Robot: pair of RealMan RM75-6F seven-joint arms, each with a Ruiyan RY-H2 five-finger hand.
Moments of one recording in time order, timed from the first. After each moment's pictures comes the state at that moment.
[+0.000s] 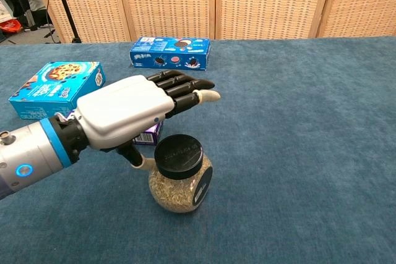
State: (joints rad) left arm -0.66 -1.72 -0.09 -1.36 1.75 1.06 0.39; right arm 0.01 -0.95 0.15 -1.65 -1.43 1.56 0.29
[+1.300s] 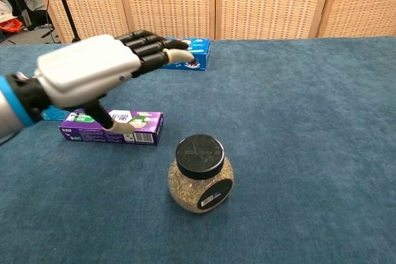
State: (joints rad) left arm -0.69 -1.54 -0.05 -1.39 1.80 1.20 0.27; right arm 0.02 -0.96 0.14 -1.65 -1.45 1.56 0.25
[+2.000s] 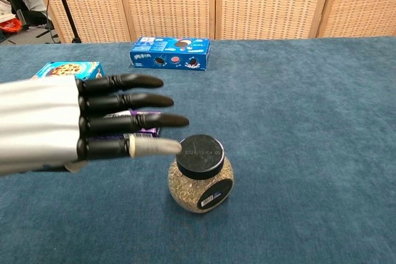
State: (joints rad) left arm -0.74 -1.46 0.15 -1.20 2.30 1.44 0.28; right arm 0.02 -0.96 0.14 -1.66 -1.45 1.57 0.24
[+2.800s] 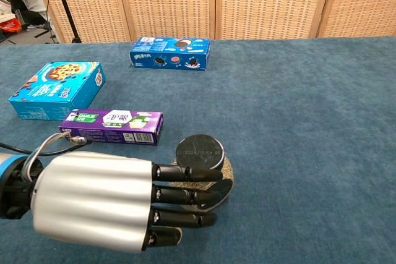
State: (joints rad) left arm -0.88 -1.64 0.18 -1.06 2.40 1.31 0.37; right arm 0.02 -0.96 0.14 -1.66 -1.44 1.55 0.24
